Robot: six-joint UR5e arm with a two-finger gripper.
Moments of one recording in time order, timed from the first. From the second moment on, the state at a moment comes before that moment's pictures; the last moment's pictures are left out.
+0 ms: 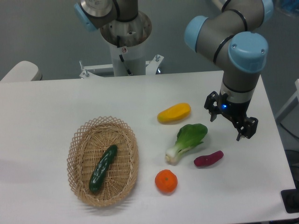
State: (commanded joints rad) arm 2.67 -1.97 -1.37 -1.20 1.55 1.48
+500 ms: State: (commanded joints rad) arm 2.60 -1.95 -1.40 -1.21 1.54 1.32
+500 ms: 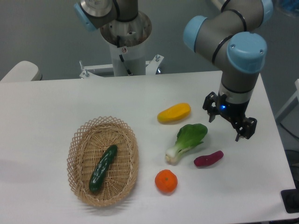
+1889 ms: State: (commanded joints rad) arm 2.16 -2.04 -1.60 -1.04 1.54 0.61
